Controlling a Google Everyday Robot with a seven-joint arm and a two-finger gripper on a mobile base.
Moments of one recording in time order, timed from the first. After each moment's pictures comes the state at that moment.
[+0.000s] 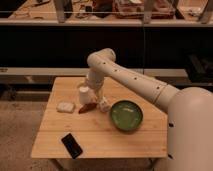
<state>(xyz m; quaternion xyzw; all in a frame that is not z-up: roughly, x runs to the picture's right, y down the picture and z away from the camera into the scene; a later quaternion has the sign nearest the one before) -0.085 0.016 0.801 -0.19 -0.28 -0.42 0.84</state>
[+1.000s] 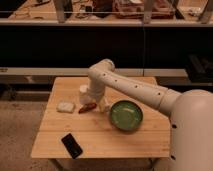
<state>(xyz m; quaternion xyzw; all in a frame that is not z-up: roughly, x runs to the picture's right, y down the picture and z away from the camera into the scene) -0.072 0.077 0.823 -0.23 -0.25 -0.40 0.85</state>
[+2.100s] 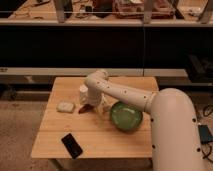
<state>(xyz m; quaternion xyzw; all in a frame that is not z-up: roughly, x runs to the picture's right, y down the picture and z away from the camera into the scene) -0.088 0.116 0.897 -0.26 -0.25 -0.41 0.84</state>
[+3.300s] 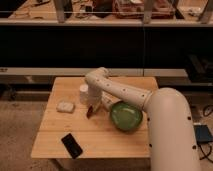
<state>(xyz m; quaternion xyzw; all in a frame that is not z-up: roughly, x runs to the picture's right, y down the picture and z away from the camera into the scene) -0.085 0.109 0.898 -0.27 -0.26 -0.41 0.83</state>
